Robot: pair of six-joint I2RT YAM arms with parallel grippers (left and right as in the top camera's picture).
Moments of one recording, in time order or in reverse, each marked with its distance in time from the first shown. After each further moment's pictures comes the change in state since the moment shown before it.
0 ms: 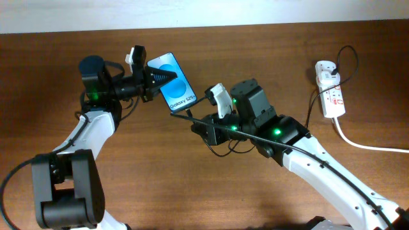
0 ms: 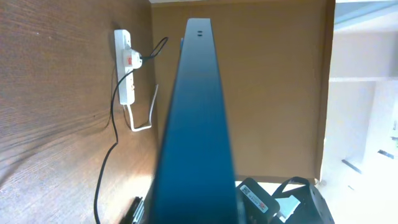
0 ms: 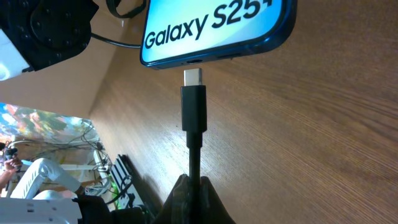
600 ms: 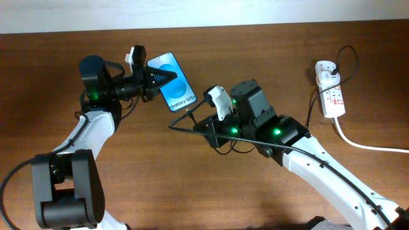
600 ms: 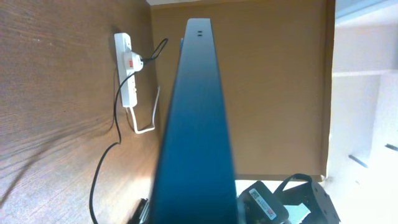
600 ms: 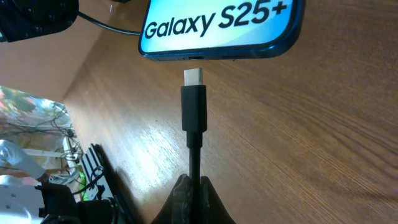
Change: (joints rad) left arm 0.000 0.000 0.000 0.000 0.000 0.042; right arm 0.000 0.002 0.000 -0.024 0.039 -0.161
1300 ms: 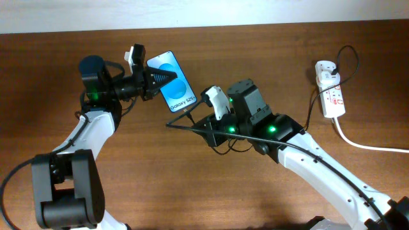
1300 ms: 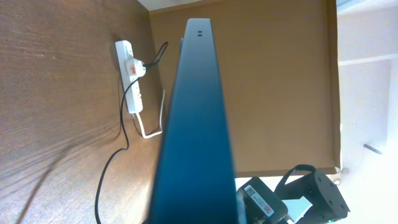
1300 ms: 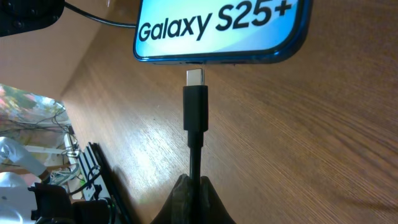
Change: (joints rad) left arm 0.000 0.000 0.000 0.000 -0.003 0.082; right arm 0.000 0.039 0.000 0.019 -0.012 -0.005
